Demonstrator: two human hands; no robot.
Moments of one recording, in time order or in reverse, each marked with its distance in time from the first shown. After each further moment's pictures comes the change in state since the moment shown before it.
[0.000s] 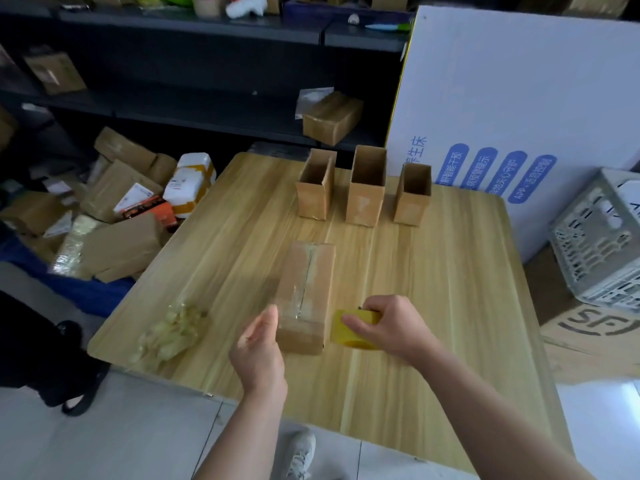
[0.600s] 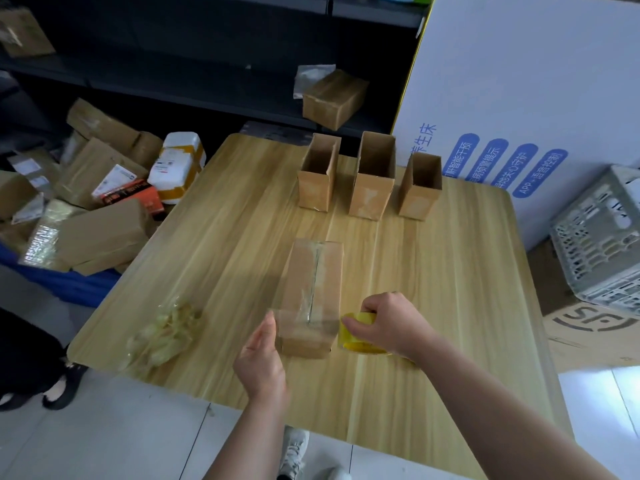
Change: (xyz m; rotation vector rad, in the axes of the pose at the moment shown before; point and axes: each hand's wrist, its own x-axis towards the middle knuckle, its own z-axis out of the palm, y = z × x) left_hand 0.051 -0.039 -0.001 -0.093 0.031 -0.165; right_hand 0.040 -0.001 0.023 -0.204 -0.110 0.081
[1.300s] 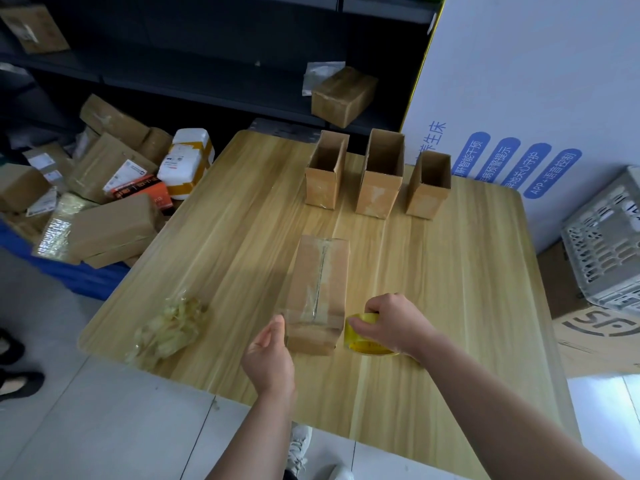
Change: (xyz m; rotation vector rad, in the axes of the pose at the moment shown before) left_hand -0.010 -0.001 0.000 0.170 0.075 0.025; right_hand 0.006 0.009 0.010 -0.018 -0.087 0.058
